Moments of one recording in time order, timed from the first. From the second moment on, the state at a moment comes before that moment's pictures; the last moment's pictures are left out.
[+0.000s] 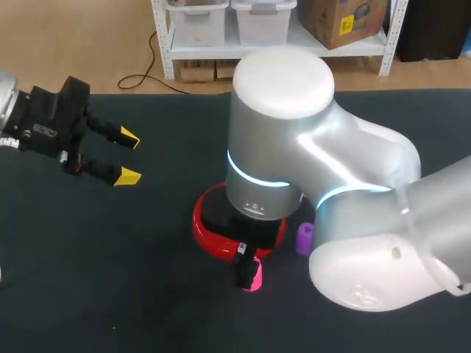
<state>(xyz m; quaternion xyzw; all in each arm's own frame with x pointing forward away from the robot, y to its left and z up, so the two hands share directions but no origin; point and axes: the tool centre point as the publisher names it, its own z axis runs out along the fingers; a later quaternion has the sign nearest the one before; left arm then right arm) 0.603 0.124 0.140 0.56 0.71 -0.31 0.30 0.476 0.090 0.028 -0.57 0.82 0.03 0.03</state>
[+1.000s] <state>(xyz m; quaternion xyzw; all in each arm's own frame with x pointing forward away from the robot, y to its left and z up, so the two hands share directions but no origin) 0.603 0.124 0.140 0.56 0.71 -0.31 0.30 0.482 0.096 0.032 -0.56 0.83 0.01 0.03</state>
